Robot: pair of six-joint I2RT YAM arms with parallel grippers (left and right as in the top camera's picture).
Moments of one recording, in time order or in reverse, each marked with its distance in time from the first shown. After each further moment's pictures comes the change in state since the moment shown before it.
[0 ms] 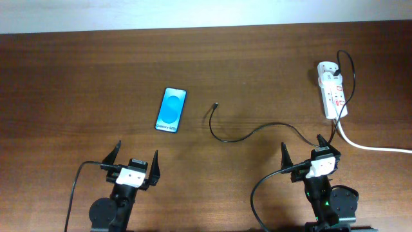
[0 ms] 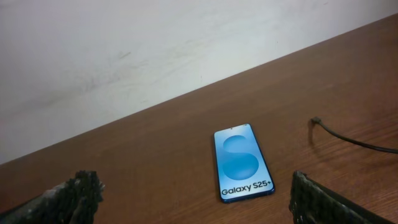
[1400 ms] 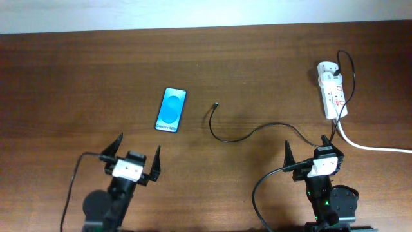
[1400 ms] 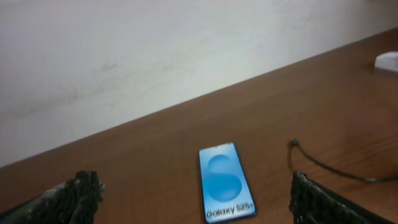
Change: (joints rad) left arm 0.000 0.218 0.143 0.071 0.073 -0.057; right arm 0.000 0.001 0.000 -0.008 0.065 0.000
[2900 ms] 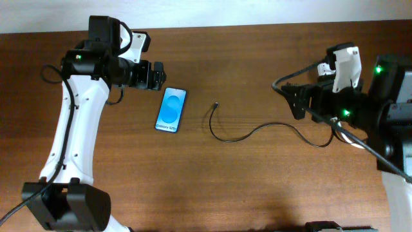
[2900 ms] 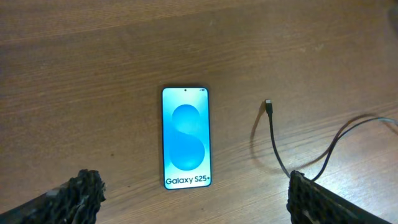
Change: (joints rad) left arm 0.004 1.535 1.623 -1.085 0.079 -0.177; right arm 0.003 1.176 1.545 -0.973 -0.348 0.082
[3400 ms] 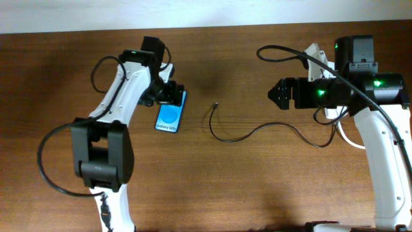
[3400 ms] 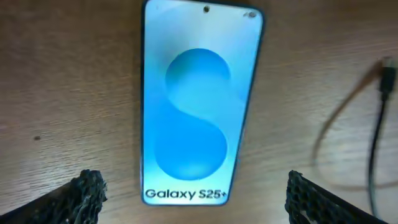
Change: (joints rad) left arm -0.126 0.370 0.002 -0.026 -0.164 -0.146; right arm 0.000 0.293 0.009 -0.130 -0.013 0.023
